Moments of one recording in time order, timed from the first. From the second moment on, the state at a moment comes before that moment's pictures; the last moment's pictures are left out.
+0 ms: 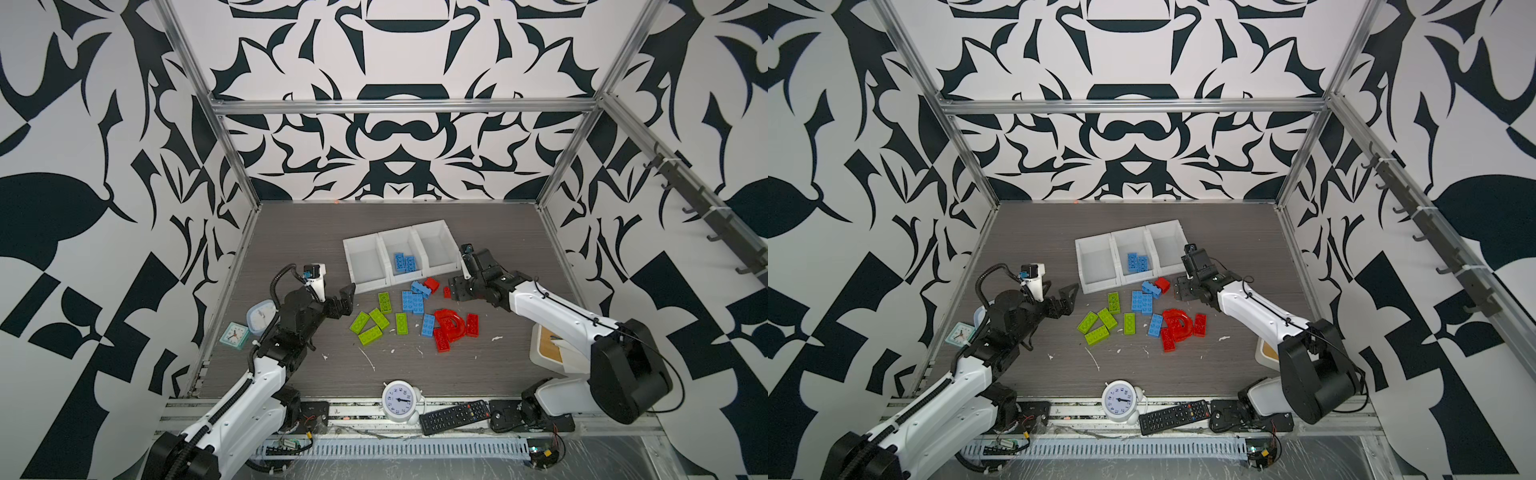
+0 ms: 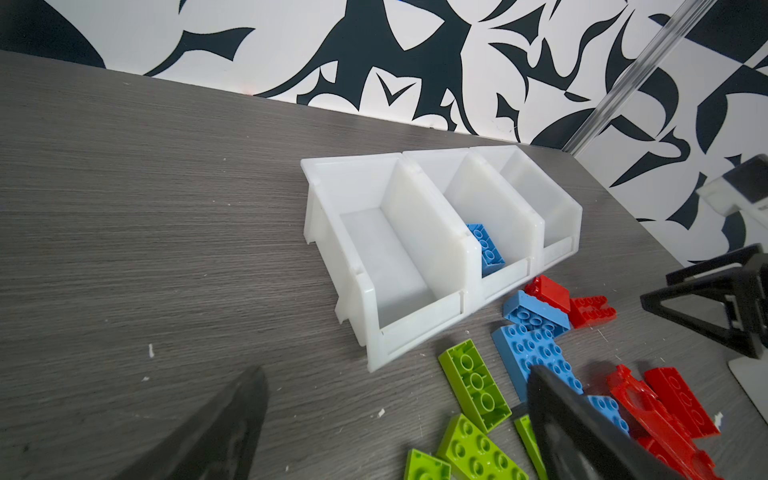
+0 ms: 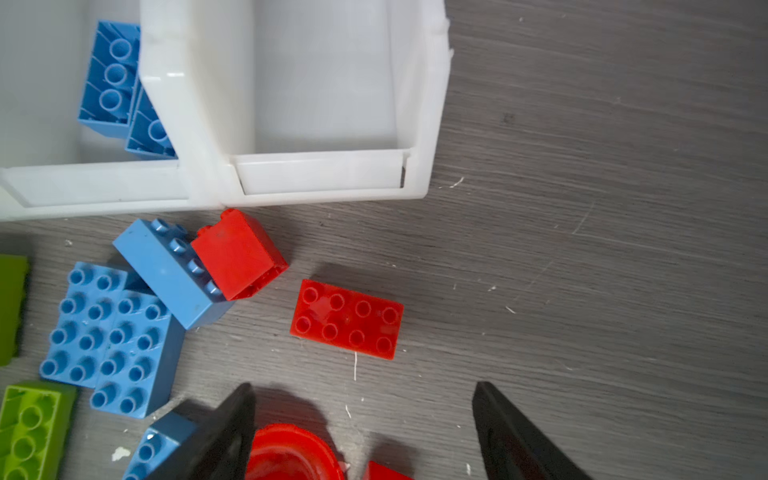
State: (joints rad) left arm -0.38 0.82 0.30 0.21 0.07 -0.32; right arm 0.45 1.42 0.88 -0.44 0.13 0.25
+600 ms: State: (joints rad) left arm -0.38 0.82 0.30 0.21 0.07 -0.32; right arm 0.45 1.62 0.88 -0.33 0.13 0.30
